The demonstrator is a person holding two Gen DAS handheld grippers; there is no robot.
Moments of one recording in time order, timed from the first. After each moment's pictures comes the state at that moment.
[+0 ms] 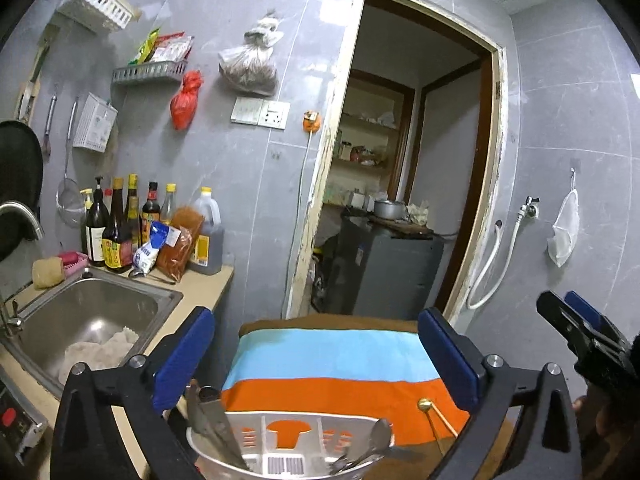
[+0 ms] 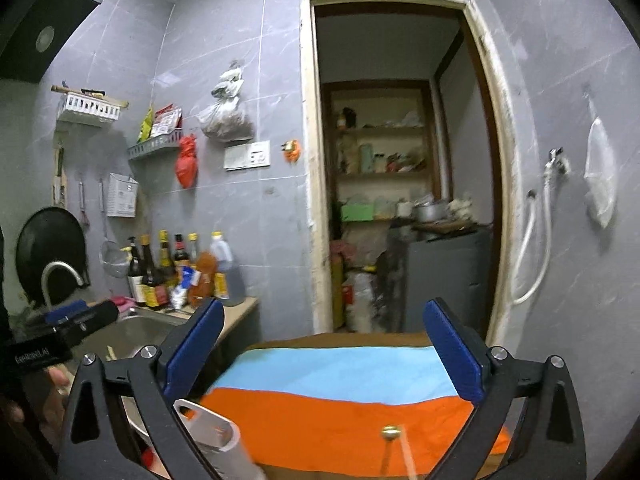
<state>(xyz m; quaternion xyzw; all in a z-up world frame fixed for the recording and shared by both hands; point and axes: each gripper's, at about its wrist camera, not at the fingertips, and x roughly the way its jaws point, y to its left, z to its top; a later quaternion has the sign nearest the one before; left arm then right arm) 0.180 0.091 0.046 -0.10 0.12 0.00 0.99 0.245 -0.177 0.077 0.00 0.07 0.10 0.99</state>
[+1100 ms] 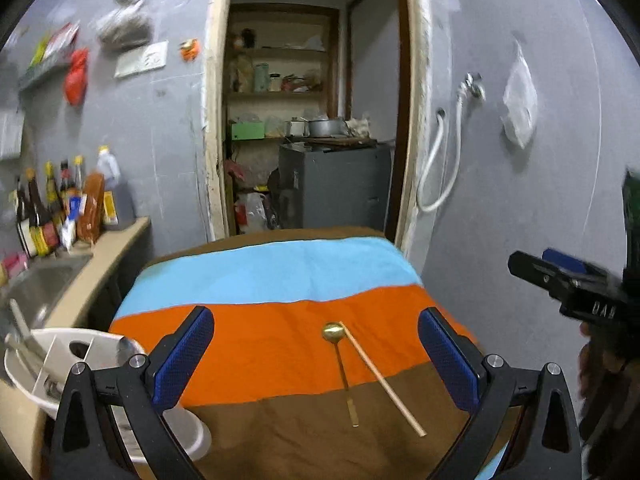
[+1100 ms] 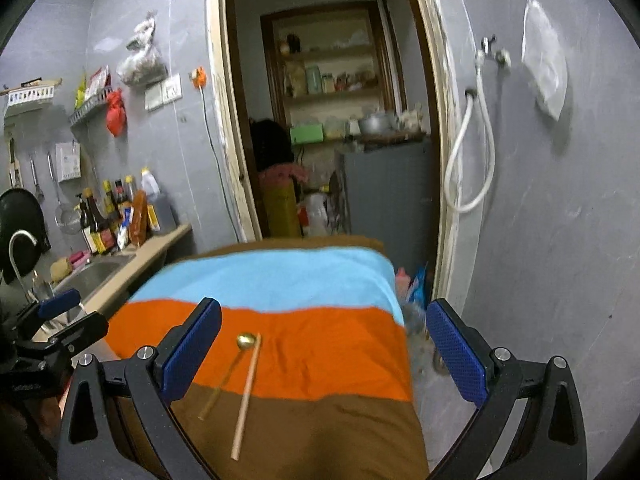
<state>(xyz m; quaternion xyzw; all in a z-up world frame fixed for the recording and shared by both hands) 0.228 -0.118 -0.044 0.02 0.22 -0.07 0.97 0.315 -0.381 -0.038 0.05 0.24 0.08 0.97</state>
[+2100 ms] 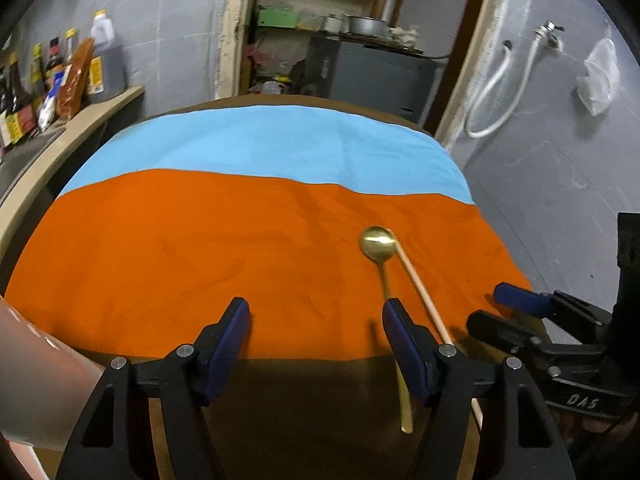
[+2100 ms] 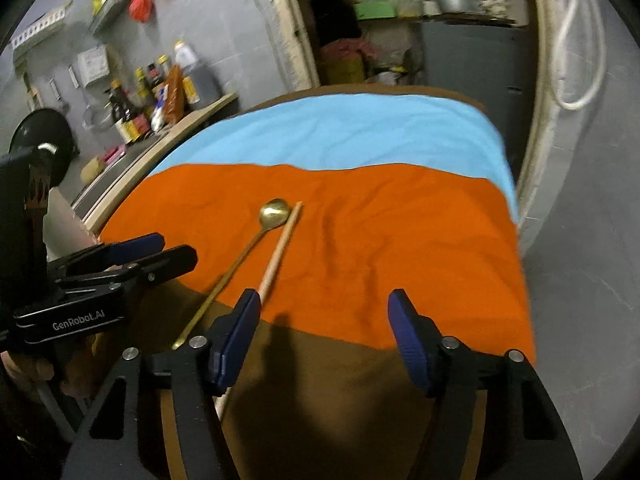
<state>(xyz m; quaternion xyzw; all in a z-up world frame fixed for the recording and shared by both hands) 0.320 -0.093 -0.152 -0.08 0.41 -0.04 0.91 0.396 -0.304 -0.178 0.00 0.43 0.22 0.88</state>
